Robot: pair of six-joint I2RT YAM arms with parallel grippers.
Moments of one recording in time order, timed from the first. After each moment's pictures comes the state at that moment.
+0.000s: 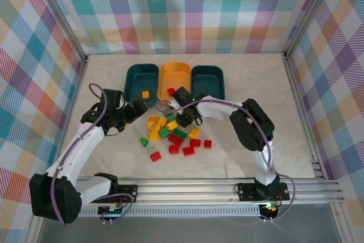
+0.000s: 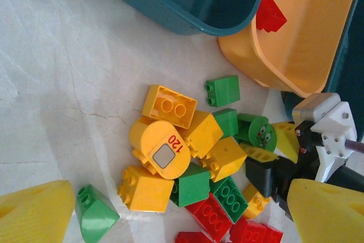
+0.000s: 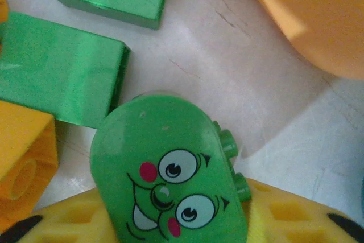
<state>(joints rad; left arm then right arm) -0.19 1.10 0.85 -0.68 0.21 -0.79 0.79 2.04 1.41 -0.57 0.06 -0.13</state>
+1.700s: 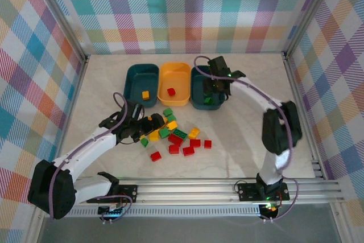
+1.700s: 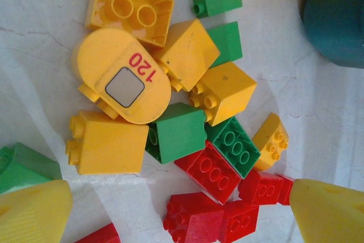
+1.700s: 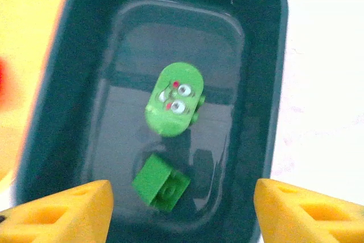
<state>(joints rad) -0.45 1.15 0.71 -0.52 0.20 -0.89 0.48 1.76 1.42 -0.60 0.18 0.25</state>
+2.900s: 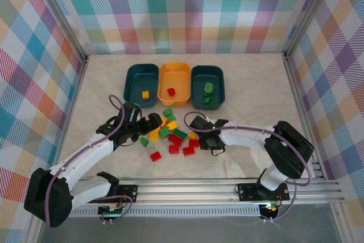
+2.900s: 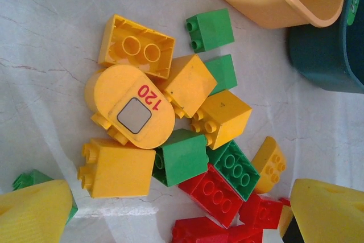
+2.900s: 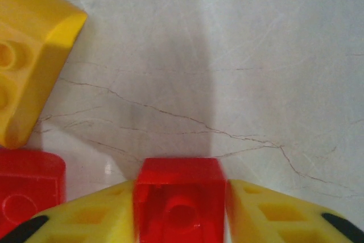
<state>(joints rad) -0.45 1.07 0.64 -0.43 0.12 -0.89 0.93 1.58 0.86 -0.65 0.23 0.88</state>
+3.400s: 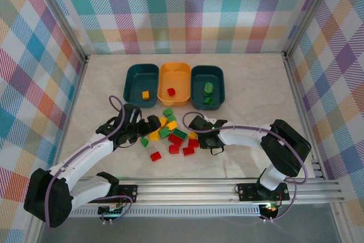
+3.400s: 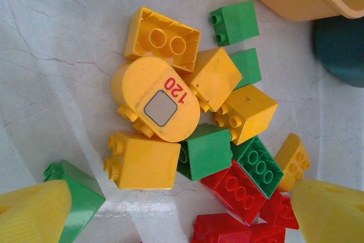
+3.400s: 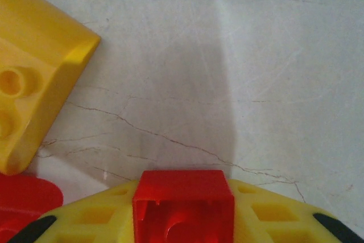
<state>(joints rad) -0.45 1.07 0.64 -0.49 0.09 -0.86 0.92 1.61 0.84 -0.57 0.24 0.81</state>
